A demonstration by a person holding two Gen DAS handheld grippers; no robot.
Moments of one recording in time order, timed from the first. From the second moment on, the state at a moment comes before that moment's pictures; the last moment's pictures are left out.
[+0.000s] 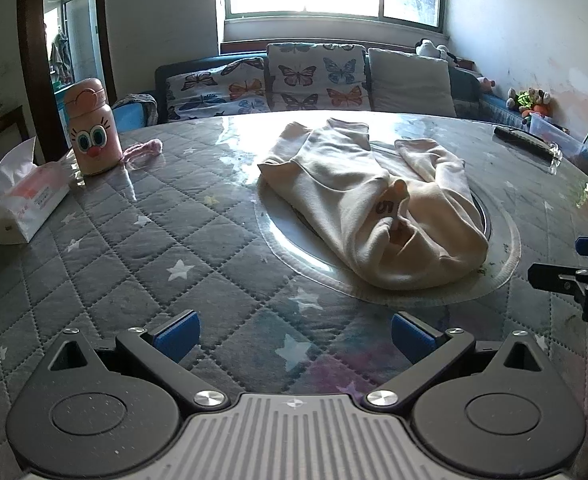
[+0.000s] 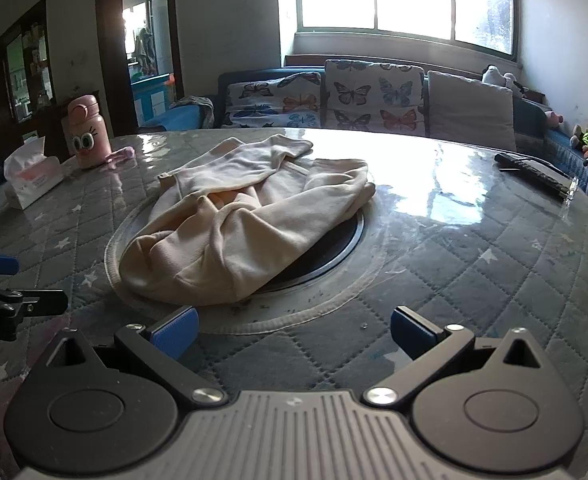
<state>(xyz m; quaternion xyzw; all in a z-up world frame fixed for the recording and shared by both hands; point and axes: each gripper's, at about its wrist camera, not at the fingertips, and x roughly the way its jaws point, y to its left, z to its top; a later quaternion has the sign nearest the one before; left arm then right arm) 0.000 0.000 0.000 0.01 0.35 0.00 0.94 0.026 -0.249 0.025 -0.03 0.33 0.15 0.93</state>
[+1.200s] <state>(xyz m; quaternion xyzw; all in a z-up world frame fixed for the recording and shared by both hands) 0.004 -0.011 -0.006 0.04 0.37 0.00 0.93 0.023 -0.226 0.017 -0.05 0.35 0.17 0.92</state>
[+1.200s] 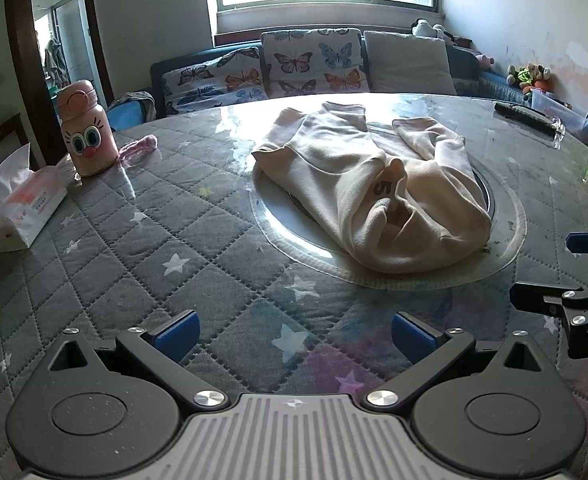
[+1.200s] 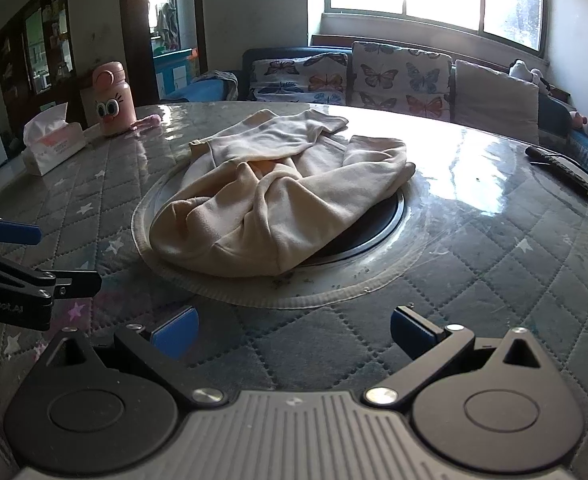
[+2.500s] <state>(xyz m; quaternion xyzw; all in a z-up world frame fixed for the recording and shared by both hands) 0.027 -0.011 -0.002 0.05 0.37 0.00 0.93 0.041 -0.216 0.018 -0.06 0.37 0.19 0.91</state>
